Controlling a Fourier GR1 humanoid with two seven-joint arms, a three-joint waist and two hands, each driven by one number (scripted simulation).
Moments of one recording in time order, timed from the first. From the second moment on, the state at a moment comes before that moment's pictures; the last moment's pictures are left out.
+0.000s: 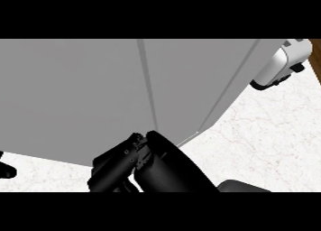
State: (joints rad) left arm -0.03 0.60 0.02 -1.36 0.86 -0.42 -0.35; right arm -0.72 -0.10 0.69 -1.99 -0.13 -0.36 0.58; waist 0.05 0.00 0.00
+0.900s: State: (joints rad) left arm -0.03 0.58 0.12 -1.31 0.83 -0.47 -0.33; right arm -0.96 0.00 0.44 -1.43 -0.35 -0.31 0.38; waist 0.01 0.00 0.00
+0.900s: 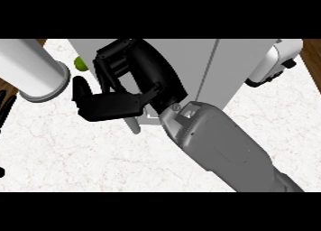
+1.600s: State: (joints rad) left arm -0.05 0.56 0.15 -1.29 0.81 -0.50 -0.32; right arm -0.96 -0.02 0.38 -1.27 -0.35 -0.09 0.19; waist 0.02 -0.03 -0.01
